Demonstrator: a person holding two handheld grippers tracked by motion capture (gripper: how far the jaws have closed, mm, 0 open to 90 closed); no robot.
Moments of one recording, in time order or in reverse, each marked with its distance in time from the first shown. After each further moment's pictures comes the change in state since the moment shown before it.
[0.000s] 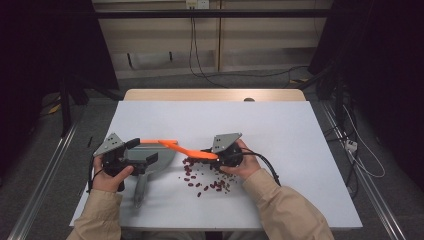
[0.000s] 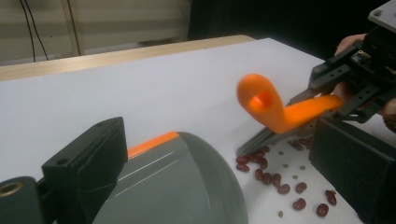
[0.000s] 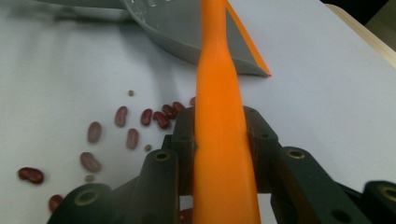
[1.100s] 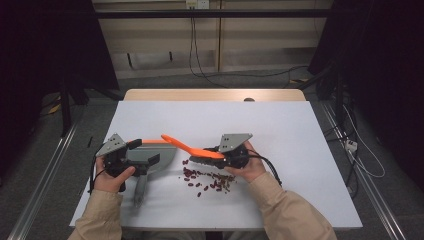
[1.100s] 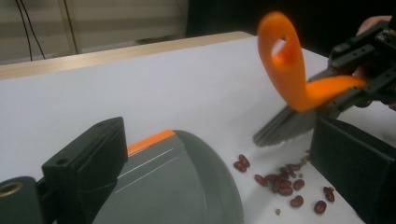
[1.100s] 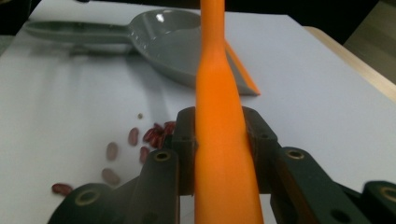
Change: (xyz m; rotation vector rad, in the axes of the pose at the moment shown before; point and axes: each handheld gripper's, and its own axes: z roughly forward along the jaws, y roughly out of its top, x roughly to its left) left arm -0.003 0.000 0.003 0.015 -0.008 0.015; right arm 0.002 0.006 -0.022 -0.095 -0.042 0.050
